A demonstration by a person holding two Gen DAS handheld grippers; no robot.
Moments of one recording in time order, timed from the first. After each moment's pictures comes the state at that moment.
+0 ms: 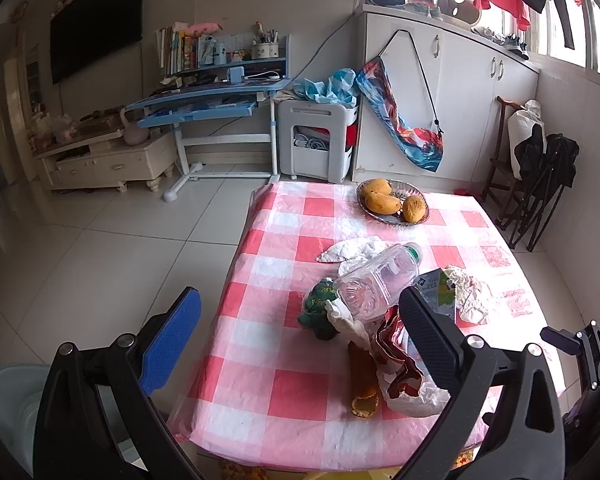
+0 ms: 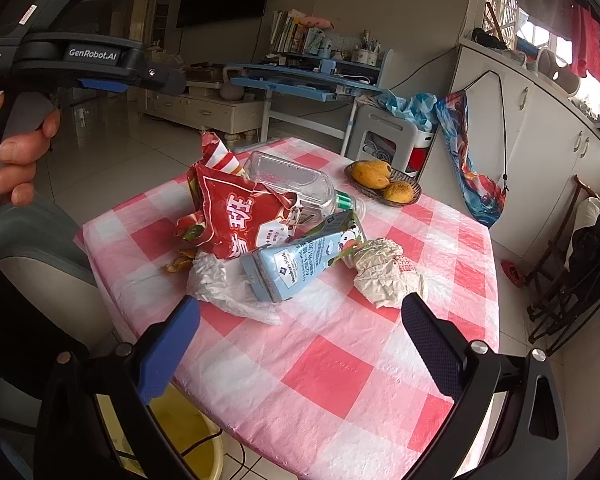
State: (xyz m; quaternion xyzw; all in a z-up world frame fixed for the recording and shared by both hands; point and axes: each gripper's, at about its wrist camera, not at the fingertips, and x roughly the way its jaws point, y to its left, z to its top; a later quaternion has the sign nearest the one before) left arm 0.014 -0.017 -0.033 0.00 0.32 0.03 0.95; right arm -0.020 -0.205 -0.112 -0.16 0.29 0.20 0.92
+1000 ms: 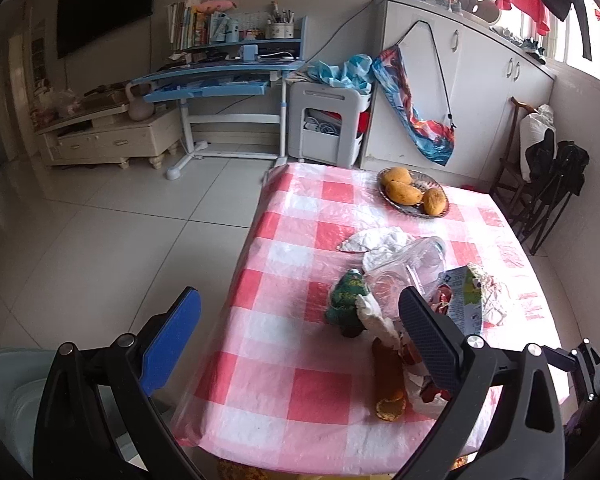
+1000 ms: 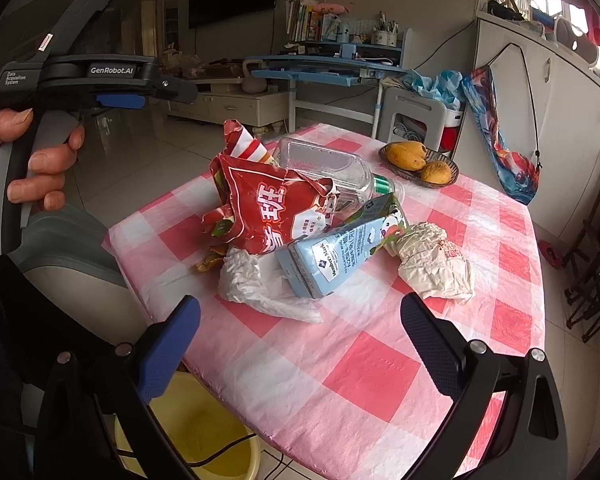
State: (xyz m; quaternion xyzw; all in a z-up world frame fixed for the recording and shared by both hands) left arm 0.036 0.039 -0.036 -0.03 0.35 0.02 0.93; right arm -0.006 -0.199 -0.122 -0.11 0.33 0.26 0.90
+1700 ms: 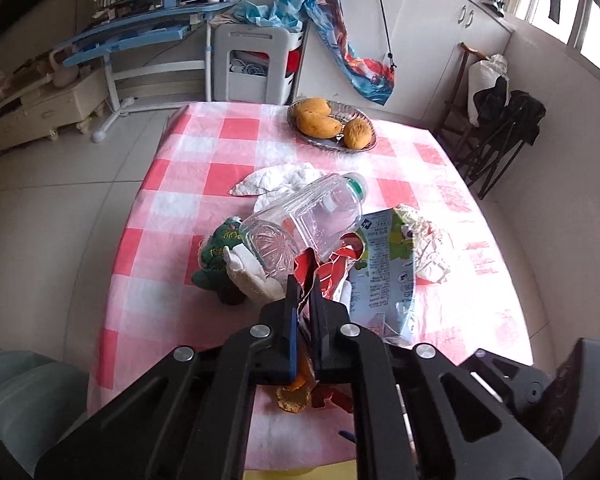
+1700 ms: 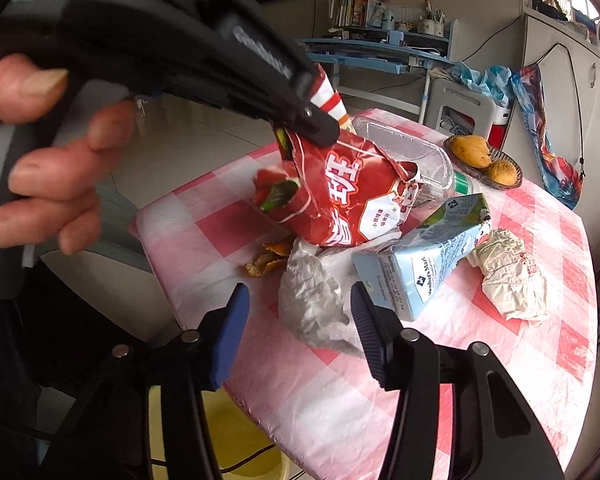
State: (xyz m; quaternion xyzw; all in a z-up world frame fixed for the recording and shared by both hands) left arm 0.078 -0.022 -0.078 -0.06 0.45 -0.10 0.89; right arm 0.005 -0.152 -0.146 -0.13 0.36 0.32 0.87
